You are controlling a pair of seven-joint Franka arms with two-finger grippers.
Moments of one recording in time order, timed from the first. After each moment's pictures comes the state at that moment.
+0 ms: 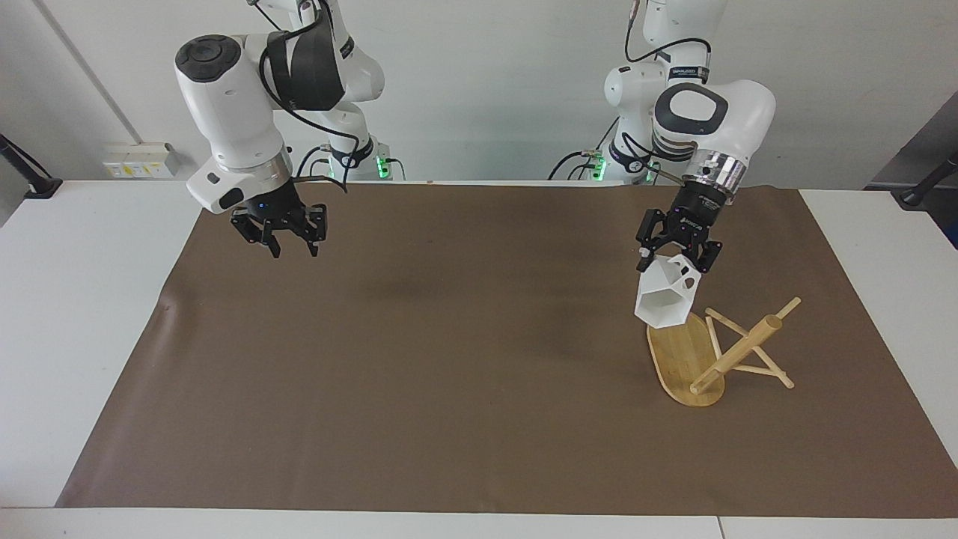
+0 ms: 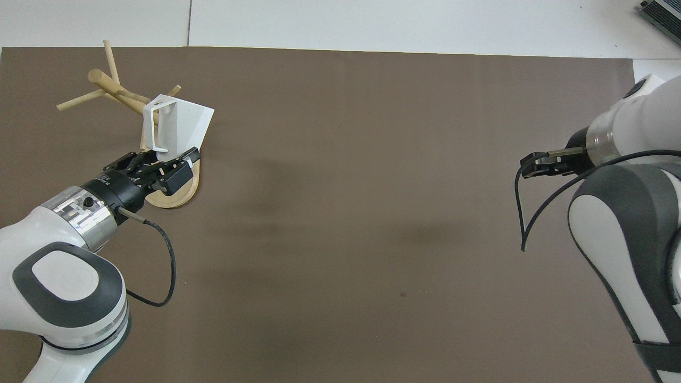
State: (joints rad) left arm 0.10 -0.19 -0.39 -2.33 -1.38 2.83 -2.13; right arm -0.07 0.03 0.16 -1.74 -0.04 1.79 0.04
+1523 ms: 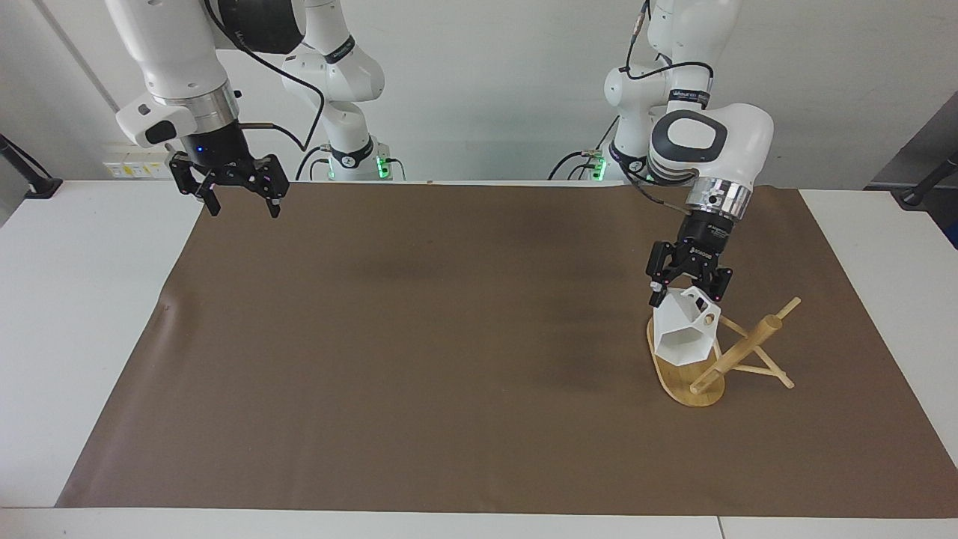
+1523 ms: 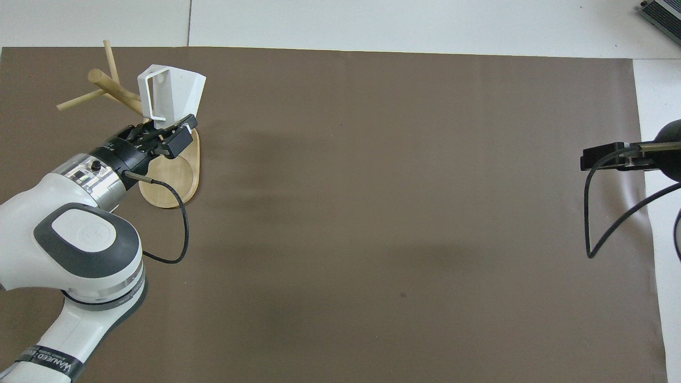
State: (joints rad) left arm 0.10 -0.01 -0.40 -2.17 -1.38 2.97 -2.13; right arm -0.07 -0.05 0.06 -1.65 -0.04 1.71 0.02
